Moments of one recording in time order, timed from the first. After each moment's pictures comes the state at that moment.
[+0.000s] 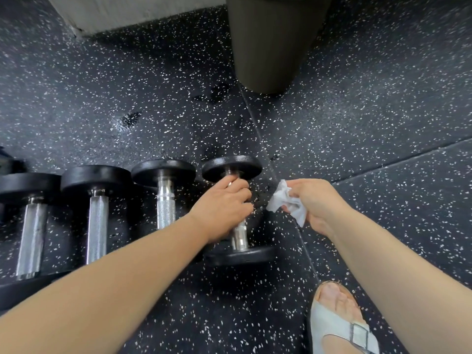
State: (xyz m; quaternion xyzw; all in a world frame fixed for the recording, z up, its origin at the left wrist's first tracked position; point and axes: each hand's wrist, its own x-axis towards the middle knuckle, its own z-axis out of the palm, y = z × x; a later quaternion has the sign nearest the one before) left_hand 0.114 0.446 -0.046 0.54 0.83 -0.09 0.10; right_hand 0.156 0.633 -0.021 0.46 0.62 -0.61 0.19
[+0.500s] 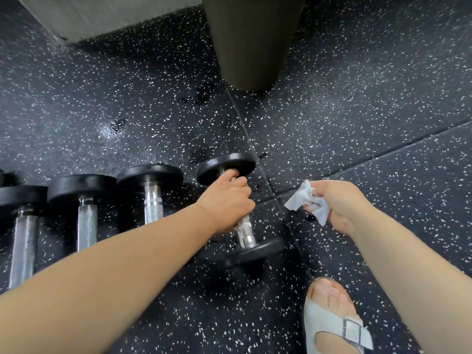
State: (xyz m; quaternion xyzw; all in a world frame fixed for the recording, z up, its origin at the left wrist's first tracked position) left_hand 0.106 0.485 -0.042 0.55 0.80 -0.18 0.13; right_hand 0.173 0.694 -0.042 0.53 0.58 -0.60 0.16
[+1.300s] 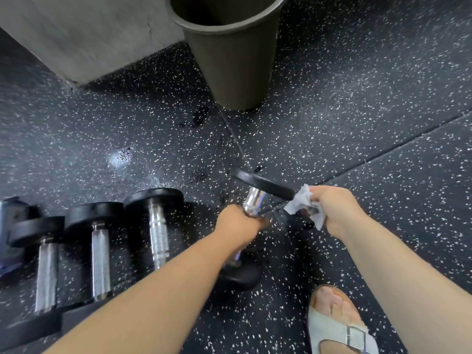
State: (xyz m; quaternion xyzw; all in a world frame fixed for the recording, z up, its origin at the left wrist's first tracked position) left_hand 0.137 0.518 -0.024 -0.09 0.83 0.37 0.40; right_hand 0.180 0.705 -0.045 0.50 0.56 -0.65 0.10
